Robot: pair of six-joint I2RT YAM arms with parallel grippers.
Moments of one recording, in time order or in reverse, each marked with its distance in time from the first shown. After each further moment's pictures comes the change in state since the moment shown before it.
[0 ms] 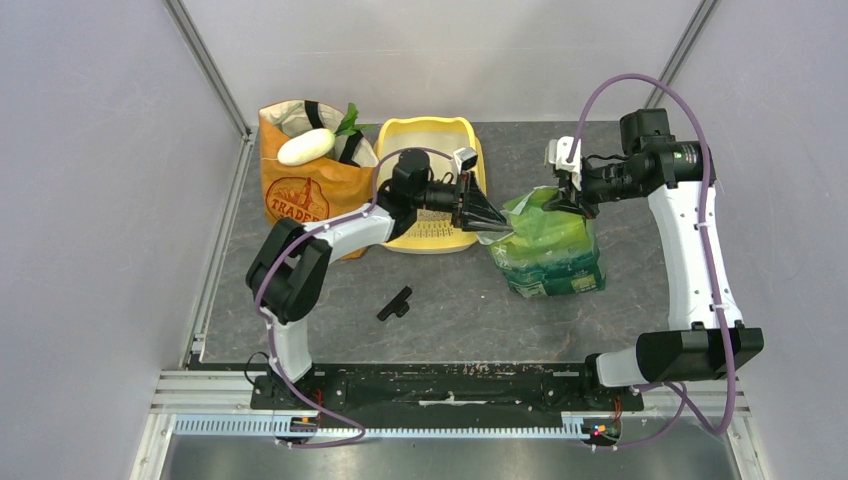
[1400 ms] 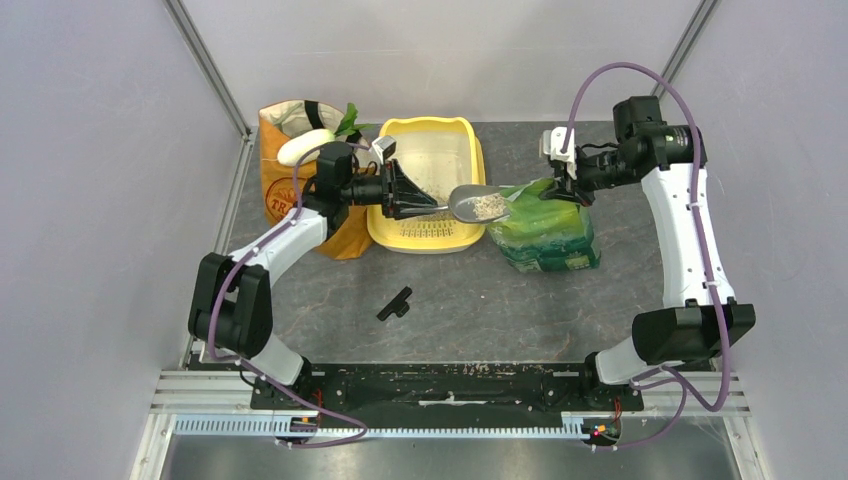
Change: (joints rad) left arm 0.308 -0.314 -0.204 -0.317 0.023 0.238; right arm 0.004 0.092 0.087 -0.024 0.010 -0.061
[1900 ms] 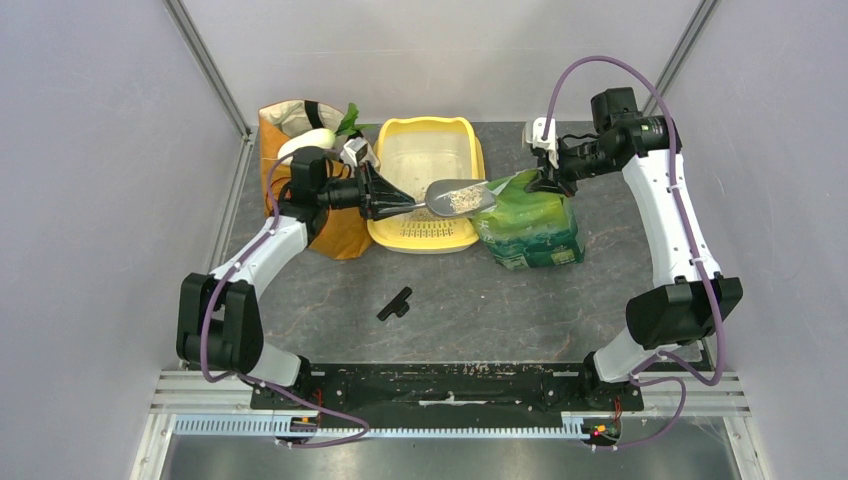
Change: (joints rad) left arm 0.129 -0.117 -0.079 -0.082 -0.007 0.045; right arm 0.082 0.100 0.036 0.112 0.020 0.105
